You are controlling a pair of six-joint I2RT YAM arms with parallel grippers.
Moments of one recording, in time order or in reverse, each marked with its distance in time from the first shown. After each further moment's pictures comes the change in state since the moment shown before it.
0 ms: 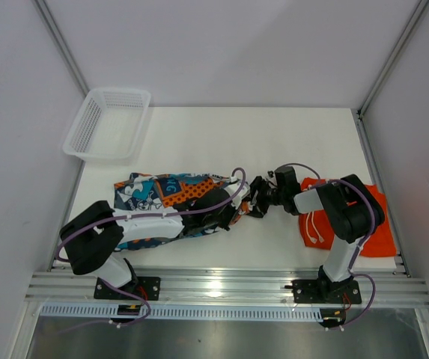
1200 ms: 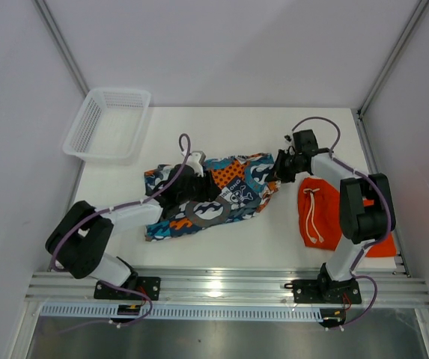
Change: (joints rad) left arm 0.364 -0.079 -0.092 0.149 0.133 -0.317; right arm -0.191 -0.034 0.475 -0.805 0.289 -0.740
